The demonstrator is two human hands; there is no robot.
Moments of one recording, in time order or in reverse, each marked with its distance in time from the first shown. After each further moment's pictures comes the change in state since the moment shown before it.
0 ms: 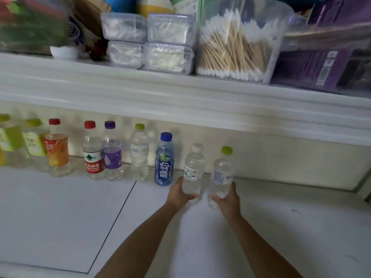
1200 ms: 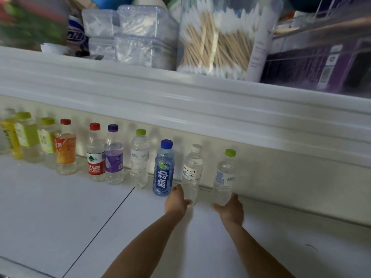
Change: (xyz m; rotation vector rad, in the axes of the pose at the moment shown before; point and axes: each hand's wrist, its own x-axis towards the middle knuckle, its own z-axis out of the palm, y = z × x) left_hand 0.035 -0.003 0.034 0.405 0.198 -0.155; right_hand 0.063 0.010 0.001 -0.278 -0.076 0.090
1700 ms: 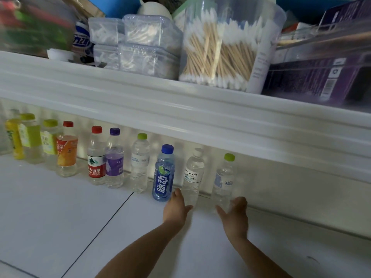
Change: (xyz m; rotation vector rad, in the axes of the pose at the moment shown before) left_hand 0.003 -0.001 0.005 0.134 0.062 0.063; right_hand 0.006 0.008 -0.005 -0.009 0.122 -0.267
